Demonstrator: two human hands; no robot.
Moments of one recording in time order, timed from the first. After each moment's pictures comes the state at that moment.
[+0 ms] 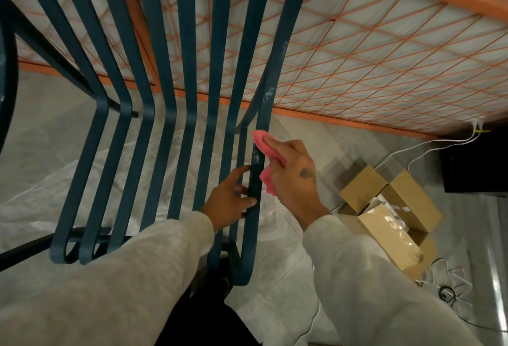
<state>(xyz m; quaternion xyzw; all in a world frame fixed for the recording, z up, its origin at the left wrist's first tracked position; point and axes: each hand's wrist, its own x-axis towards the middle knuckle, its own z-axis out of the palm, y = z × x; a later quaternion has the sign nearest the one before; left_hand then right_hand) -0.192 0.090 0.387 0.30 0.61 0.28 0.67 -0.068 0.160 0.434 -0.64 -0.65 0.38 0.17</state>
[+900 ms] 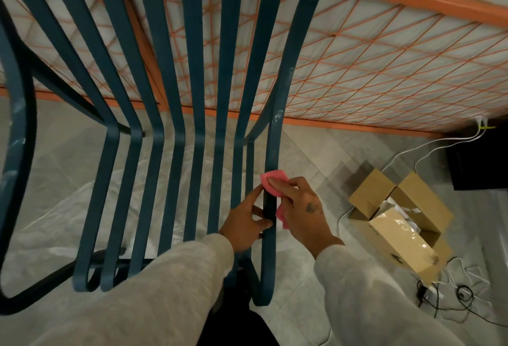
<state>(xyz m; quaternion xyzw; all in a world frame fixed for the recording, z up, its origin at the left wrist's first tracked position) -0.198 0.096 0.387 0.32 0.61 0.22 0.69 -0.062 0.140 0.410 -0.63 -0.68 0.36 0.09</state>
